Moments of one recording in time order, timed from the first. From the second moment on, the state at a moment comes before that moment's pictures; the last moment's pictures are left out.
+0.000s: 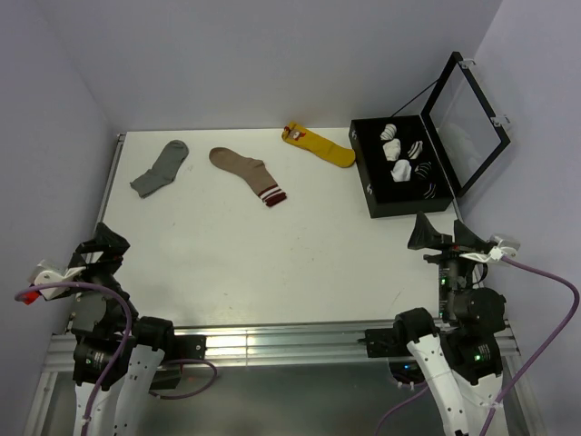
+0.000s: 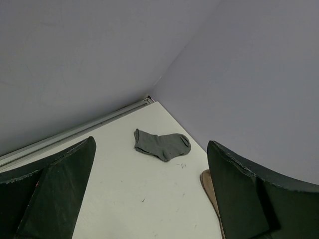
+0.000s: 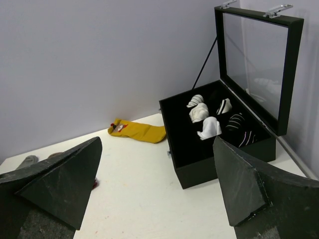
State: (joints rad) left arm -0.19 0.02 0.56 -0.31 -0.88 -0.47; right arm 0.25 0.04 0.63 -0.33 0.37 0.23
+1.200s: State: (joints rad) left arm -0.19 0.61 0.68 -0.37 -0.50 -0.49; right arm 0.29 1.48 1.25 -0.35 -0.16 0.38
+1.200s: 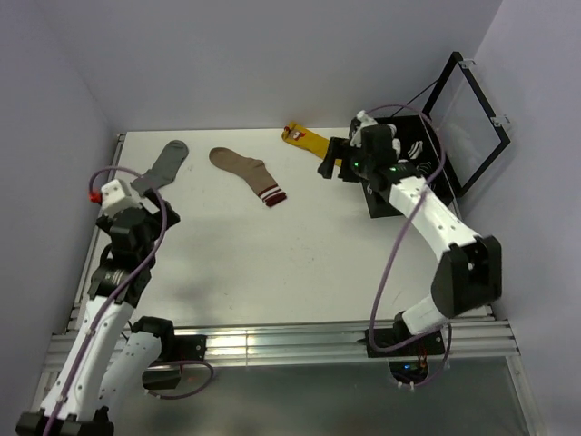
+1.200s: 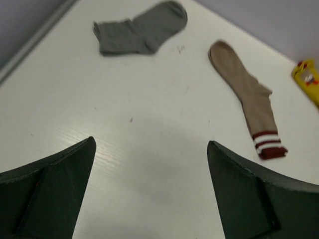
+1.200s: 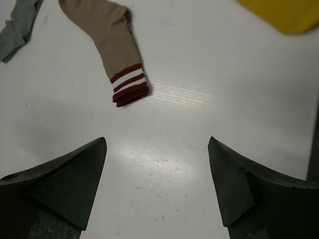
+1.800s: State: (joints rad) left arm -0.14 0.81 0.71 -0.39 -0.28 -0.51; right arm 0.54 2.23 1.79 -0.36 -0.19 0.22
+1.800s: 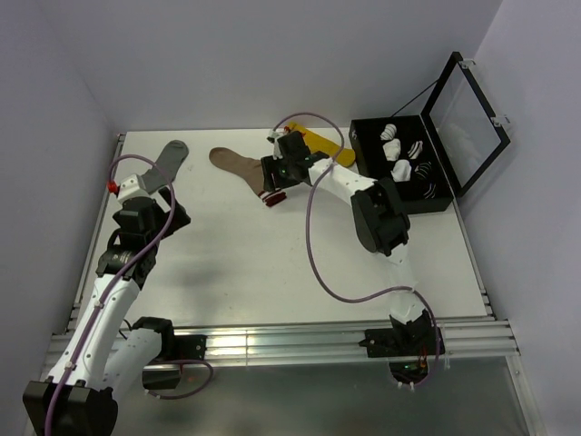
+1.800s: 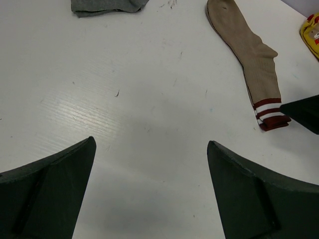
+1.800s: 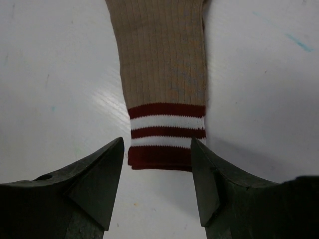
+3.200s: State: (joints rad) left arm -0.22 1.04 0.76 -0.32 0.02 -0.57; right arm 0.81 1.76 1.19 -0.35 -0.11 0.12
